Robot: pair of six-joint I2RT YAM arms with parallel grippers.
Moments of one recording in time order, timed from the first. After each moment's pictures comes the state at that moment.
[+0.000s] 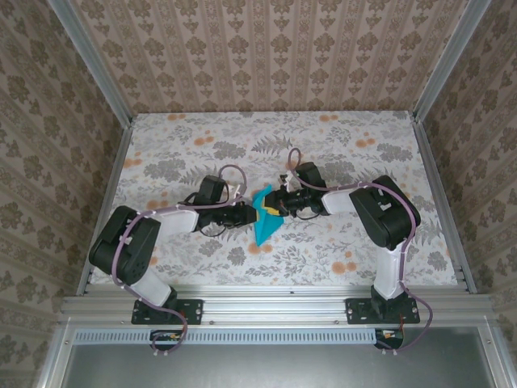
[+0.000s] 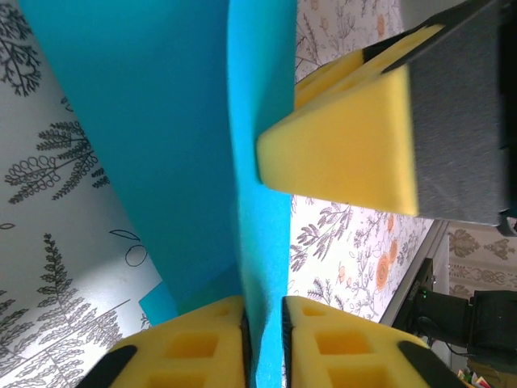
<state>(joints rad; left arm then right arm) -0.52 1.59 0.68 0.07 0.73 -0.64 0.46 1.96 0.95 0.30 -0.85 1.00</state>
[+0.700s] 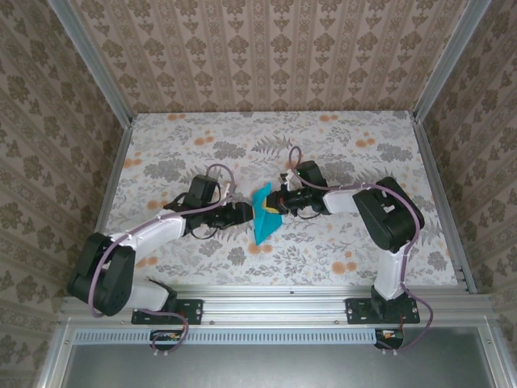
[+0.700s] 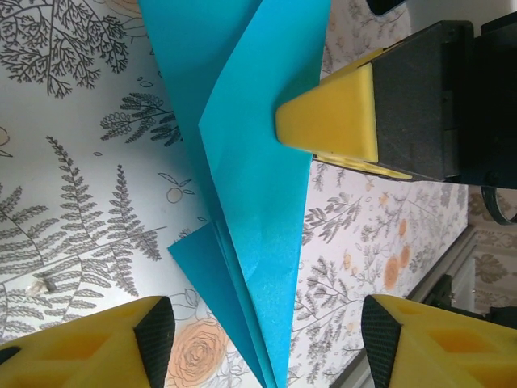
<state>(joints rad) -0.52 1.35 0.66 -0.17 0.59 -0.66 0.46 1.92 0.95 0.26 -0.85 0.98</state>
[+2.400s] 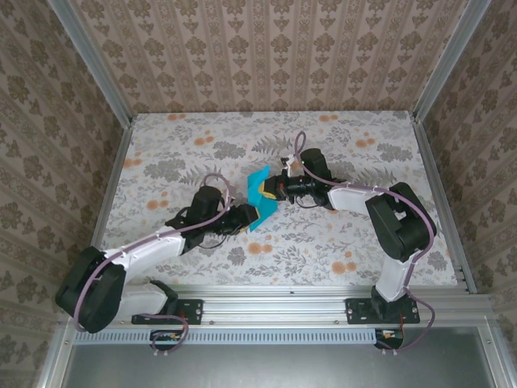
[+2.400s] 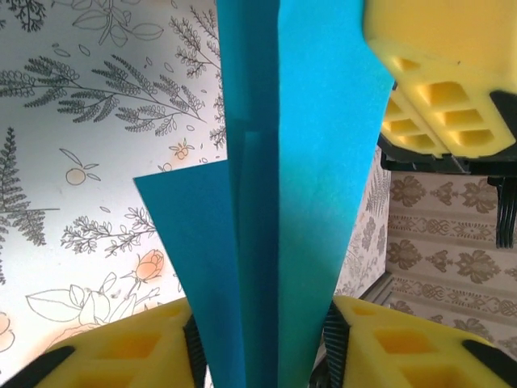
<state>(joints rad) -0.65 1.24 0.54 0.09 0.48 -1.04 0.45 1.82 0.99 0.34 -0.87 1.10</state>
